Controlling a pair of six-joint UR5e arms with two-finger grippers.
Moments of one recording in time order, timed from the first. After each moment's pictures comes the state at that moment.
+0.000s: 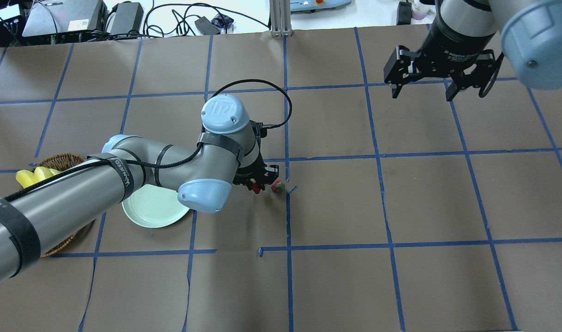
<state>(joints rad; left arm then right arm) -1.85 -1.92 -1.95 -0.85 1.53 -0.22 1.56 -1.57 1.58 -1.64 -1.57 0.11</state>
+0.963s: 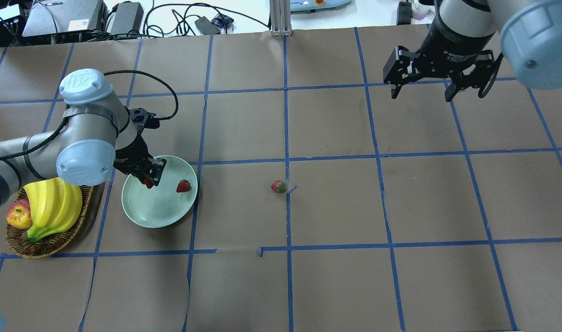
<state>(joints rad) -1.39 -1.81 -2.01 -1.04 1.63 0.35 1.56 -1.57 1.58 -1.64 -1.56 0.11</state>
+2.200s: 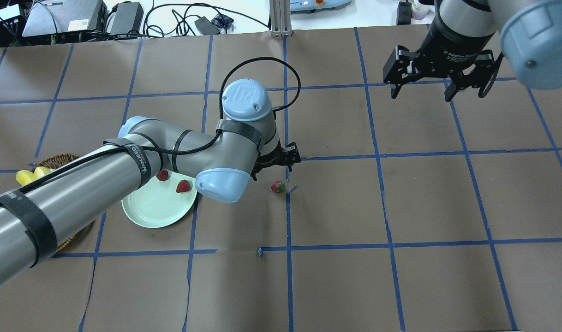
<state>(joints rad) -1.95 -1.97 -1.85 -0.85 1.52 -0.62 1.56 -1.57 1.58 -1.64 -1.56 0.11</state>
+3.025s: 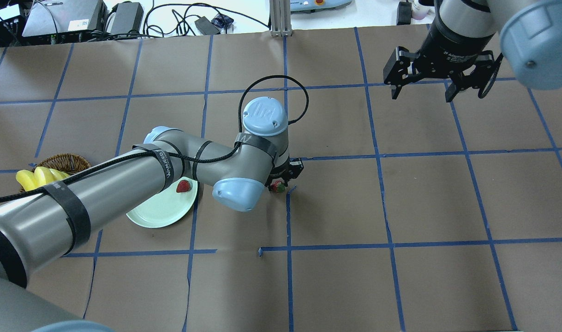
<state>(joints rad) -1.97 -2.03 -1.85 -0.83 1.56 -0.64 1.56 -1.57 1.58 -1.64 -1.57 0.11</state>
